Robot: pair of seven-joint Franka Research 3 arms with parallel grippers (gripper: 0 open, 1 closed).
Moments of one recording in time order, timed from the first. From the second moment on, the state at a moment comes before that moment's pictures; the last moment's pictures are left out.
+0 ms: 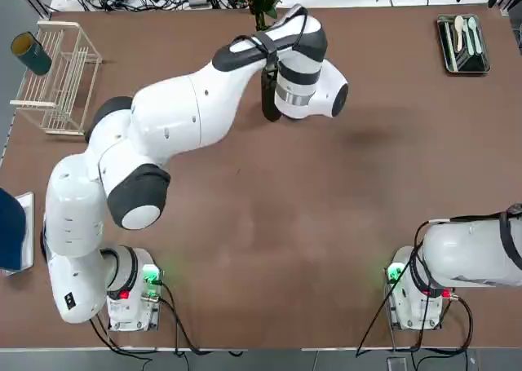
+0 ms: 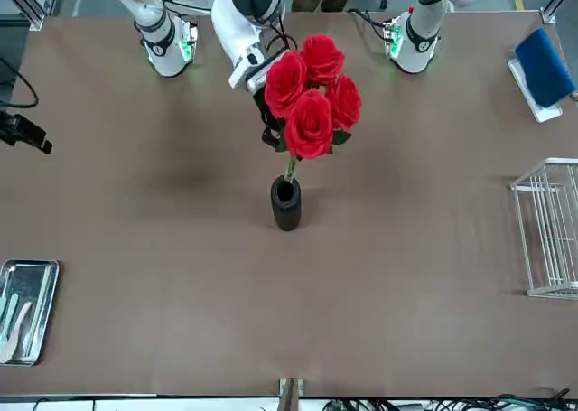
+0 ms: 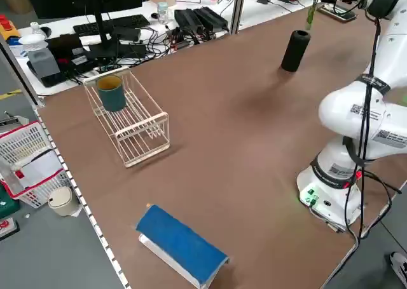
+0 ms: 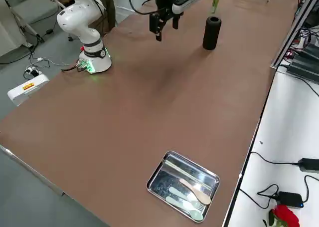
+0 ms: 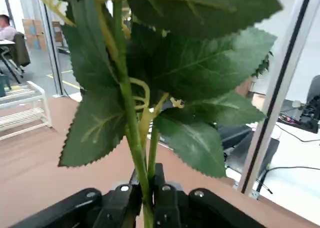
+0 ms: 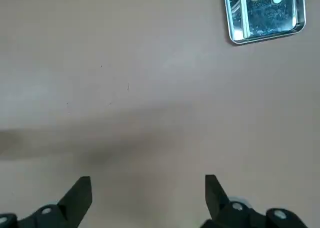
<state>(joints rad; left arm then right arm) -1.09 0.65 -0.08 -1.28 1.28 1.51 -2.04 -0.11 -0.02 -0.05 -1.64 0.02 1.61 0.05</state>
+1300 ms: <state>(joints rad) -1.08 0.74 -0.06 -1.28 1.35 1.59 -2.04 -0.14 -0.02 -0.05 -1.65 0.02 1.63 0.03</state>
